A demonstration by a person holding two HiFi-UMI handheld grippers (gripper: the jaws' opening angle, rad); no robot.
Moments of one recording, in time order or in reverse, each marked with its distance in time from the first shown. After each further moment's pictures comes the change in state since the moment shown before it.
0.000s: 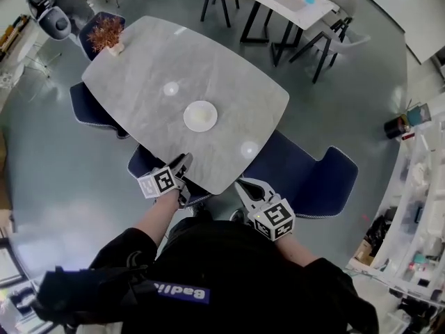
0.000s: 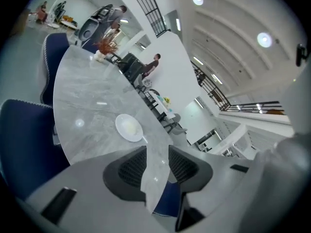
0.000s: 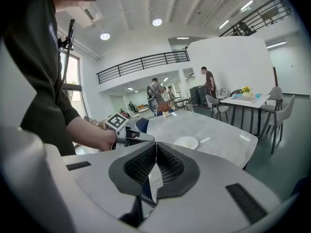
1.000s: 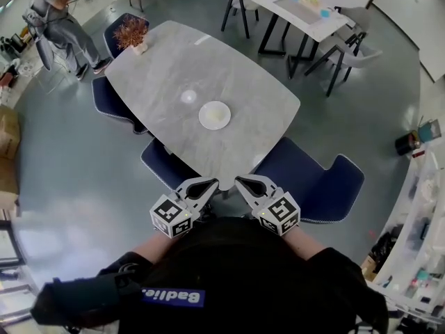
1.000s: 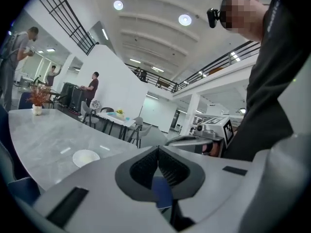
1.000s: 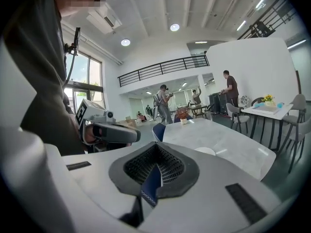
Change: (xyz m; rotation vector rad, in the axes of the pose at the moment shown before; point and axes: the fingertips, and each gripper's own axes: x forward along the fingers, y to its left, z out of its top) left arm -0.105 -0.184 -0.051 0.658 -0.071 -0.318; right arm -0.014 0.044 0.021 -0.129 -0.062 0.204
